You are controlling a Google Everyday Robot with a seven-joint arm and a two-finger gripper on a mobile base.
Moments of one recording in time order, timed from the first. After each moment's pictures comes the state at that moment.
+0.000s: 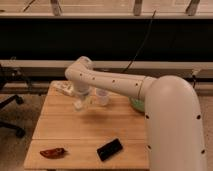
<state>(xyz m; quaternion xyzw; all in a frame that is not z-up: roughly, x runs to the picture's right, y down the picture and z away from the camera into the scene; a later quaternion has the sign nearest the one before) -0.117 0.070 0.815 -0.29 -0.12 -0.23 0.92</state>
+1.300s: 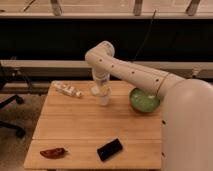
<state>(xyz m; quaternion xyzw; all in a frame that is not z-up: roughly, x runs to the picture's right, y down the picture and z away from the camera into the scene) -0.014 -0.003 0.812 -0.27 -0.06 -0.15 0.95</state>
